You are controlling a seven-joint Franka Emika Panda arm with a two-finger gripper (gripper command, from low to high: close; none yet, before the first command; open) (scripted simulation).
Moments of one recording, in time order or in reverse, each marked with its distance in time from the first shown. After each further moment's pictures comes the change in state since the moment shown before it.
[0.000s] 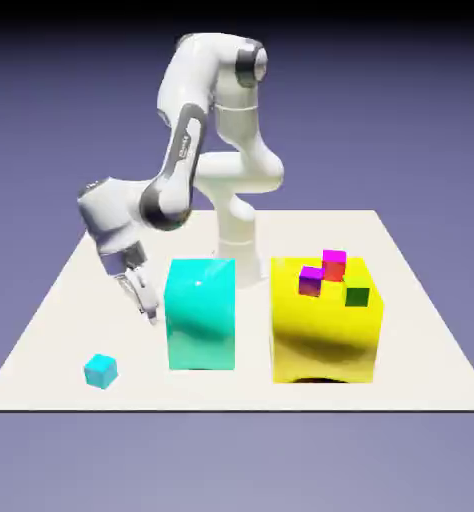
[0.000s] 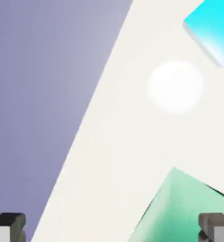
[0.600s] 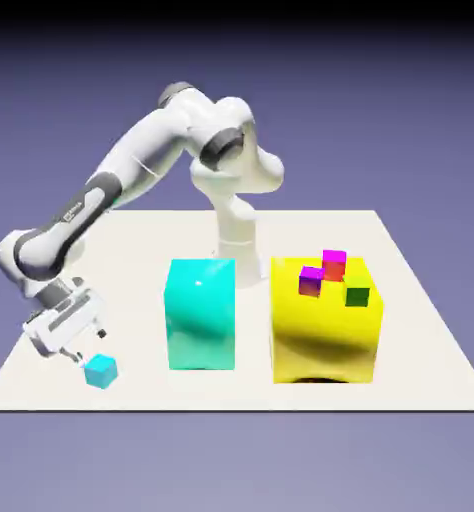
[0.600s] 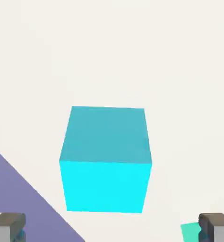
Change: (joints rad) arm -0.036 0.590 -0.365 0.390 0.512 -0.577 0.198
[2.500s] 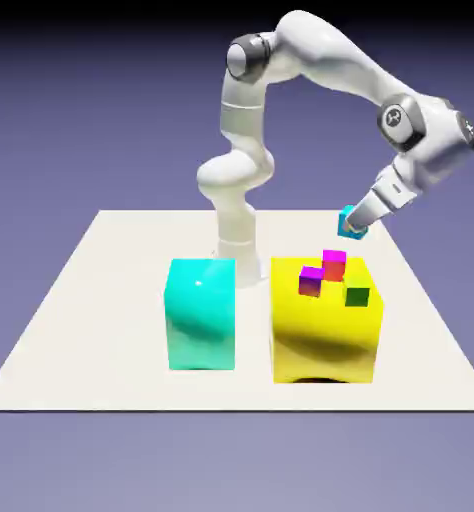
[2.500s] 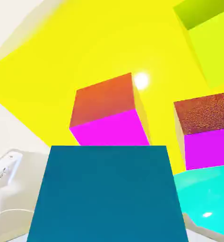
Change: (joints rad) arm 0.881 -0.738 0.723 -0.088 -1.430 -0.280 -0.744
